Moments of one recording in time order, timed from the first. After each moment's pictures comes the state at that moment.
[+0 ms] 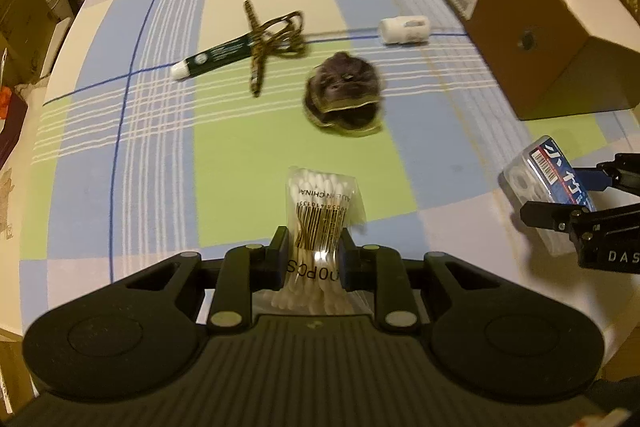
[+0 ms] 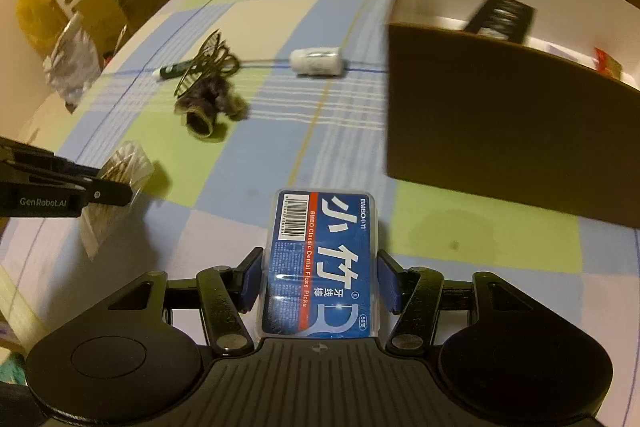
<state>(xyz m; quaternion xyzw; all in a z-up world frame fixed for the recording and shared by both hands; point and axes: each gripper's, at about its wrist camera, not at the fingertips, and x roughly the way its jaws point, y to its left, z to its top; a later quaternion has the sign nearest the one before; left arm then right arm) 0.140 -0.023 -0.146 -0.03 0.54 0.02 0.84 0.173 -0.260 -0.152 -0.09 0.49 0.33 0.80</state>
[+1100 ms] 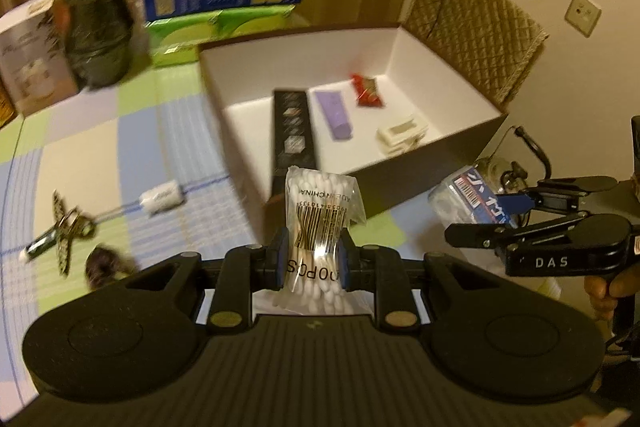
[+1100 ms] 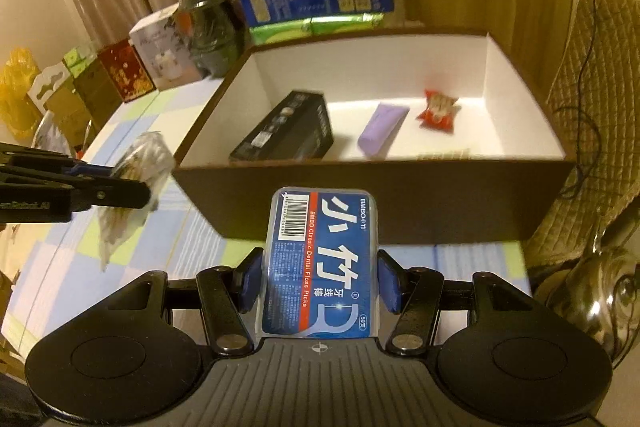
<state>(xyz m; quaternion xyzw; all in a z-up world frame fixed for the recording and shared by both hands) 0.189 -0.197 -0.038 -0.01 0.43 -0.14 0.89 0.208 -0.426 -0.060 -0.02 0.42 0.28 0.86</state>
